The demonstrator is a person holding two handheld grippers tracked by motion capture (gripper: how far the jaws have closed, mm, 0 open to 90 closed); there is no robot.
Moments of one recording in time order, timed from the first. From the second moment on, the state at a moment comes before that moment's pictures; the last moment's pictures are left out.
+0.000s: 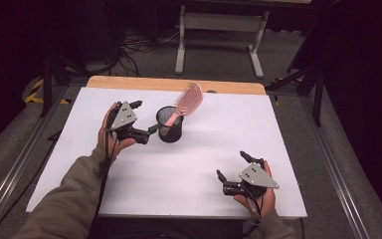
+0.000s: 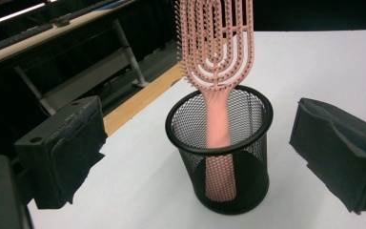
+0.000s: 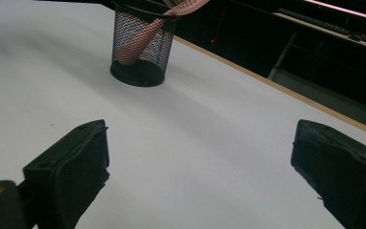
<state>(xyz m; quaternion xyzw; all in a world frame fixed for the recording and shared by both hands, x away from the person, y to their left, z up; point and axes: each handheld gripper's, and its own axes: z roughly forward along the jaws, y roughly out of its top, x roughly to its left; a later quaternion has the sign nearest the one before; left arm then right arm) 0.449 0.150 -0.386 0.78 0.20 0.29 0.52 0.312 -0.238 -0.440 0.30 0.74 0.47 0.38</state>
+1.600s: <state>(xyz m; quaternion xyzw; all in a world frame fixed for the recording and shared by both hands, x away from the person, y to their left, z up) 0.381 0.193 -0.397 0.77 0.17 0.30 0.53 0.308 -0.235 -0.438 0.30 0.74 0.47 0.39</state>
